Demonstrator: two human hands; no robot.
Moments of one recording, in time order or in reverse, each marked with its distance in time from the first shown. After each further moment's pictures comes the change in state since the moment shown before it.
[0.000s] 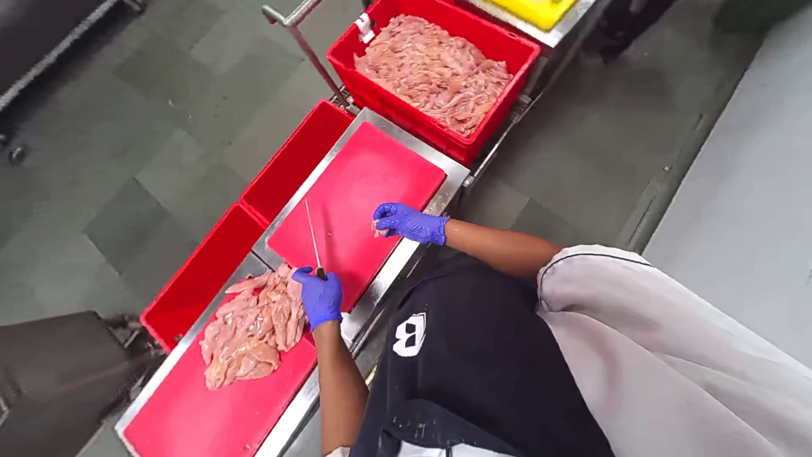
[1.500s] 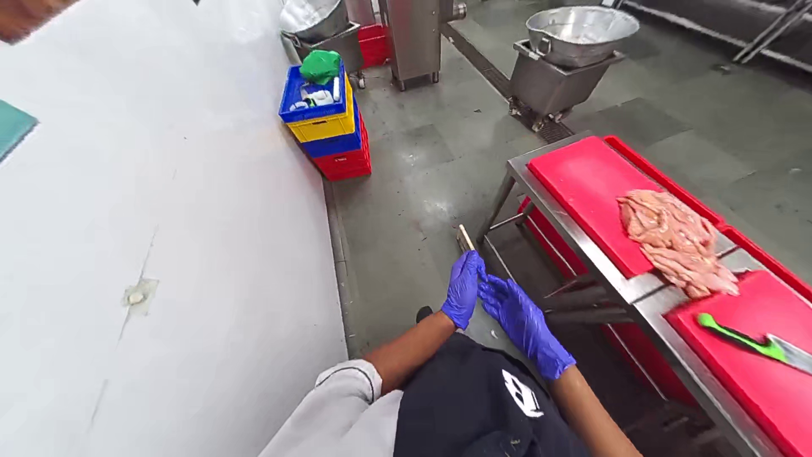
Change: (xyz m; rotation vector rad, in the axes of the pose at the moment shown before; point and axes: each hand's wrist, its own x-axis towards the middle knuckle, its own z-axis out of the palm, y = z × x) left_hand -0.472 -0.266 0.002 -1.481 1.256 -0.170; right_hand -0.297 0.267 0.302 -0.391 -0.882 0.854
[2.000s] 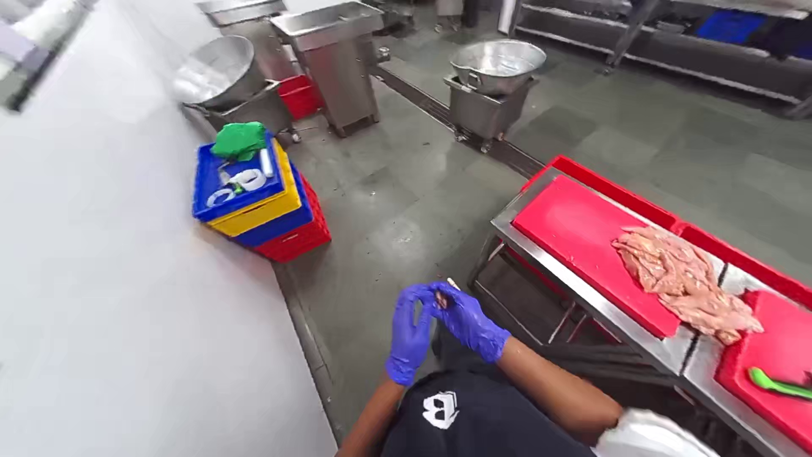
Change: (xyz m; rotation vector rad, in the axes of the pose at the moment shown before) left_hand 0.238 0.040 -0.135 0.478 -0.168 0.382; right_hand 0.262 -0.084 0.155 0.265 -0.086 -0.104
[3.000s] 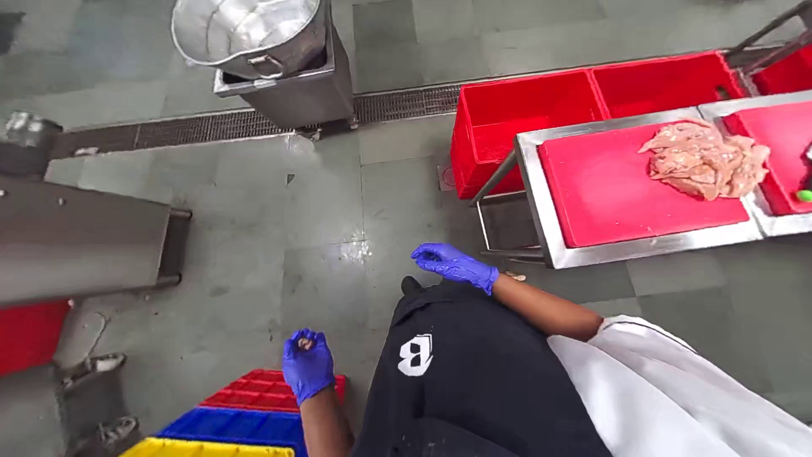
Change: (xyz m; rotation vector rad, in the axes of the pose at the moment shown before) left_hand 0.644 -0.398 -0.057 -0.479 0.139 -0.979; right_hand 0.481 -0.248 -0.071 -0.760 0.500 -0.275
